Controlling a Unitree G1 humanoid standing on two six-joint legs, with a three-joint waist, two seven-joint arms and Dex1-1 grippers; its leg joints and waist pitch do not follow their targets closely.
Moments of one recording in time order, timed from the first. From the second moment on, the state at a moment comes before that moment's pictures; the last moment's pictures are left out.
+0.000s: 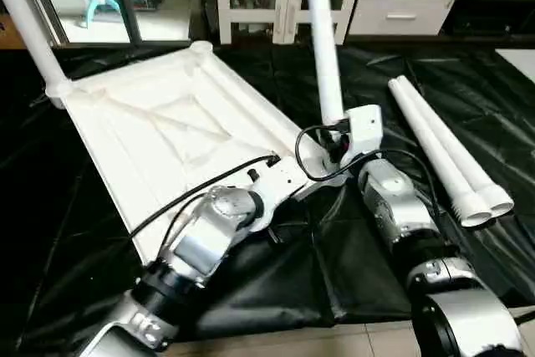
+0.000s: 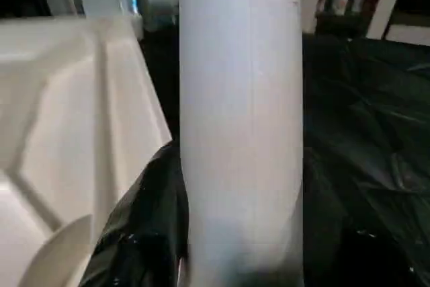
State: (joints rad) left arm -0.50 0.21 -0.44 0.13 0.15 0.62 -0.61; right arm -0.66 -0.11 -0.03 0.85 0.17 -0.13 0.29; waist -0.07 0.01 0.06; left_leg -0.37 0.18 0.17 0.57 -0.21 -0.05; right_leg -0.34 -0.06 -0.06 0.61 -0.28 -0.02
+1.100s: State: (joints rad) left arm -0.47 0.40 -0.43 0.24 0.08 0.11 -0.83; right arm -0.47 -0.27 -0.13 0.64 0.52 -0.07 0.92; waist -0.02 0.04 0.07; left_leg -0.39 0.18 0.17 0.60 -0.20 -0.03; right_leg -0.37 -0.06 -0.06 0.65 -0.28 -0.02
